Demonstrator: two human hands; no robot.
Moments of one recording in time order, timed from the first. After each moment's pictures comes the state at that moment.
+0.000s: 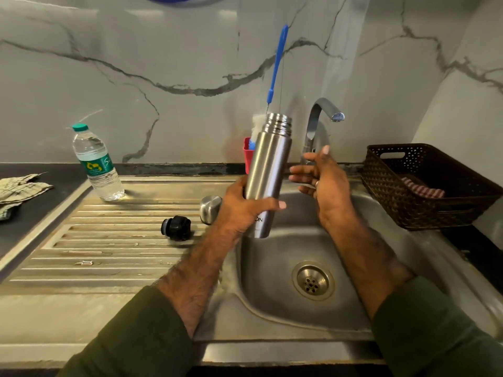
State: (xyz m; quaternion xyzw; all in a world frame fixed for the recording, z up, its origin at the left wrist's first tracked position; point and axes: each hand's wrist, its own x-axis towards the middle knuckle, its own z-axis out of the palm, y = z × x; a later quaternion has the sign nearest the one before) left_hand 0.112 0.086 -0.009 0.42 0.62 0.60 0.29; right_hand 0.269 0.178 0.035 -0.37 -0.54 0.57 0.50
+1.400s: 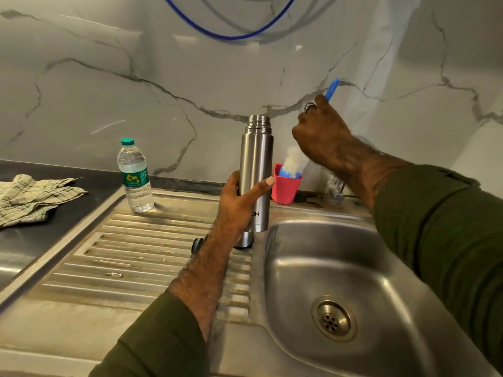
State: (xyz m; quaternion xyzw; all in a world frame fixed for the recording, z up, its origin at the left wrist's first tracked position) left_hand 0.040 0.089 0.020 0.37 0.55 0.72 0.20; right_hand 0.156 0.242 0.172 -0.28 -0.75 -0.60 0.00
